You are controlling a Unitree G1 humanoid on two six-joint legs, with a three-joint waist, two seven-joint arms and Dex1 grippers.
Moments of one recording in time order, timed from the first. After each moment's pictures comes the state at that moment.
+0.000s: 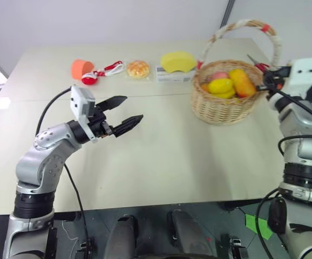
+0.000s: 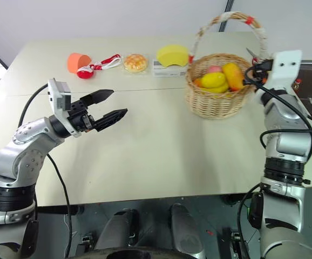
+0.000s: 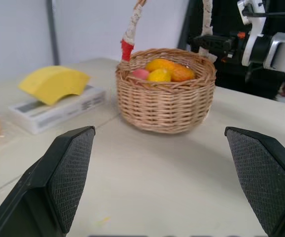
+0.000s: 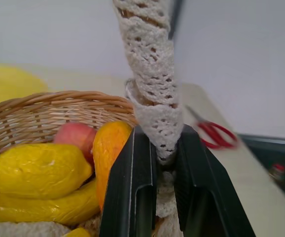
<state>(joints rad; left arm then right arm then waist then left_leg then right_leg) -0.40 0.53 0.12 -0.27 -0.65 0.51 -0.79 -0.60 -0.56 -0.37 0.15 0.20 0.41 0.23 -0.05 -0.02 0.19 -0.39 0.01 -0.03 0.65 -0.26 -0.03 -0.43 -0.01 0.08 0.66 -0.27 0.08</state>
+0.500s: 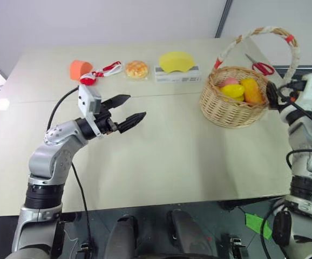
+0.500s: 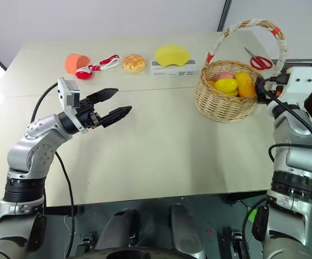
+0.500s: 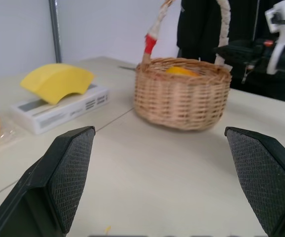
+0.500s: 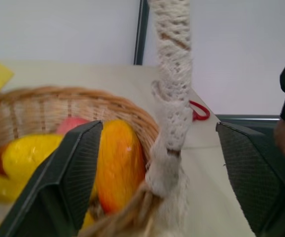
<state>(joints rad) -0.41 0.52 0.11 -0.16 -0.59 0.44 -0.80 -0.38 -0.59 -0.49 0.00 0.30 0.42 0.27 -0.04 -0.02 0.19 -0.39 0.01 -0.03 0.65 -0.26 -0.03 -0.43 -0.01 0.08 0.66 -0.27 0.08</state>
